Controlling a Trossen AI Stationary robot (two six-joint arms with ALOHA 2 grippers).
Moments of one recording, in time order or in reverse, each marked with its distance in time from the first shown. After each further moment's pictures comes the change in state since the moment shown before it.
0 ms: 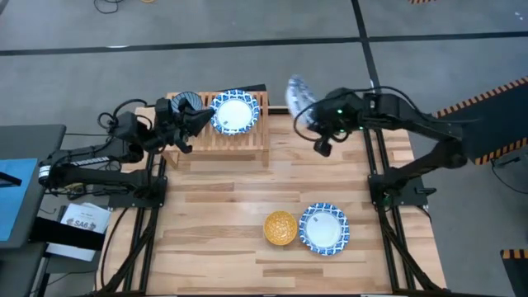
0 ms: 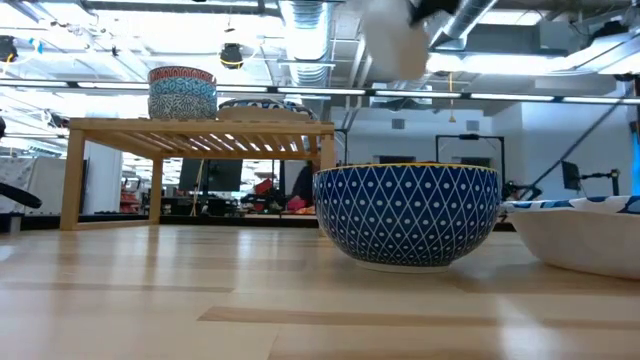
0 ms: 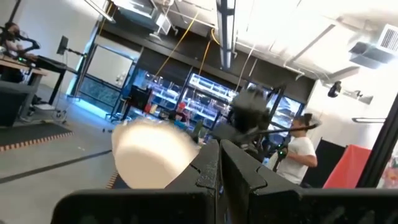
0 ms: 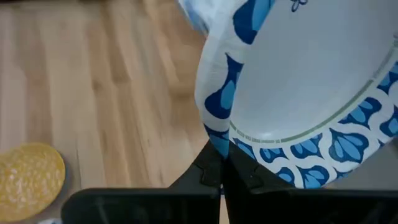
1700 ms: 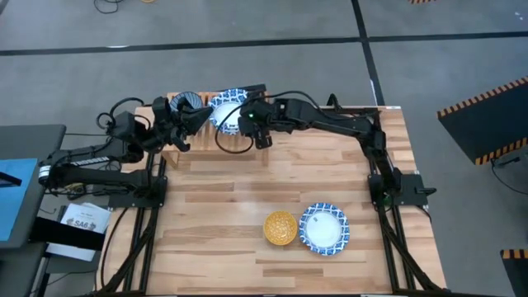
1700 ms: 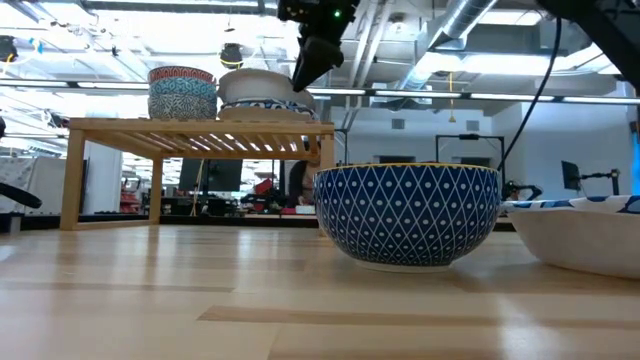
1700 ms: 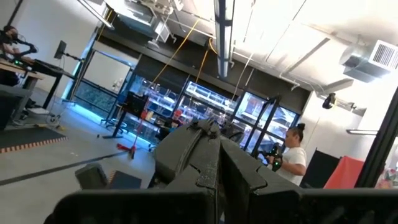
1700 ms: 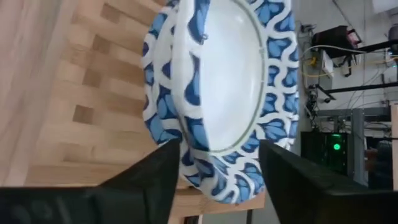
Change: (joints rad) left arm 0.000 0.000 0.000 0.040 -0.008 -0.026; right arm 0.007 0.738 0.578 0.130 0.234 -0.663
